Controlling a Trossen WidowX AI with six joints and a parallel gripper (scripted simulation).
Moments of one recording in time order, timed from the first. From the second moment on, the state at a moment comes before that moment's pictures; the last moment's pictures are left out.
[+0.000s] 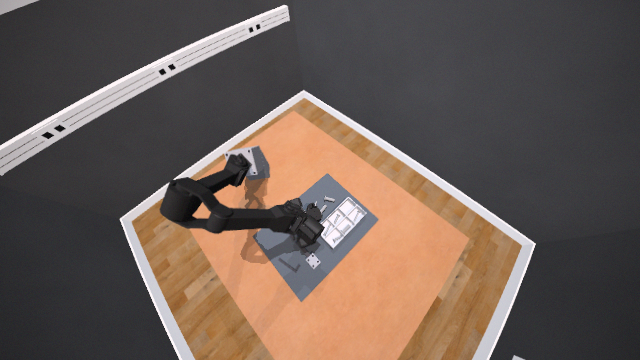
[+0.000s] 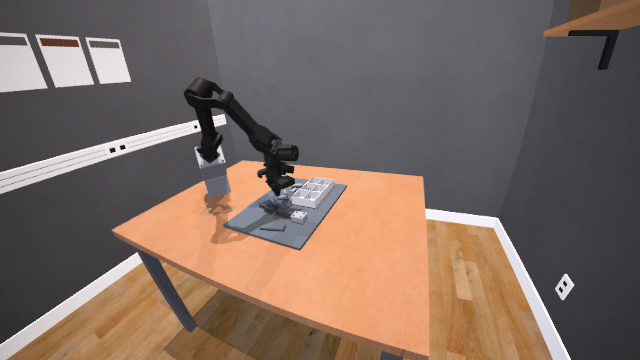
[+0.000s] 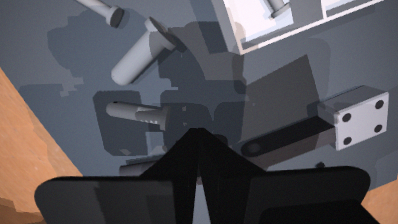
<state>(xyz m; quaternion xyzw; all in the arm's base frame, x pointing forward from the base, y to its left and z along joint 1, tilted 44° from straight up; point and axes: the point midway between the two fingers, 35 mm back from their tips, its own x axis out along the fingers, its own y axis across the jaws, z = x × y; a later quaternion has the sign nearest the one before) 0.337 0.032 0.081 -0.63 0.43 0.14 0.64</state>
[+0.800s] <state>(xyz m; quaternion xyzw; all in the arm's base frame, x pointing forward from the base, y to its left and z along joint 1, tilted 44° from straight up) 0.349 0.025 0.066 -0.63 0.43 0.14 0.63</state>
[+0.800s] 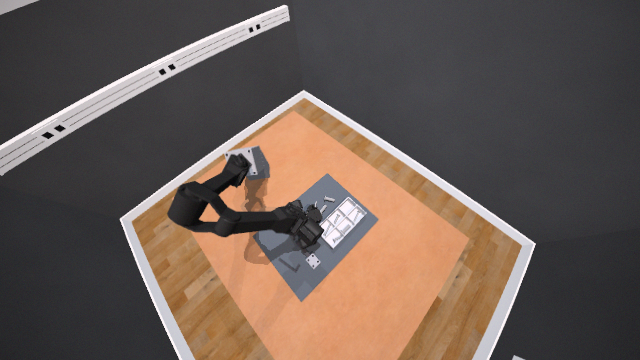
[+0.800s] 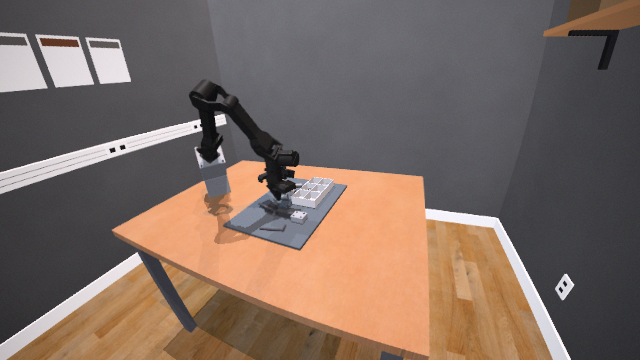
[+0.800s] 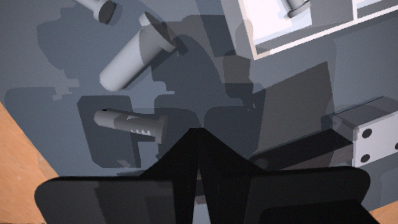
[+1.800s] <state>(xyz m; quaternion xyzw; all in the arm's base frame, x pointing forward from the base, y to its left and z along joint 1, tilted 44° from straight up) 0.363 0.016 0.049 -0.63 0.43 0.14 0.63</state>
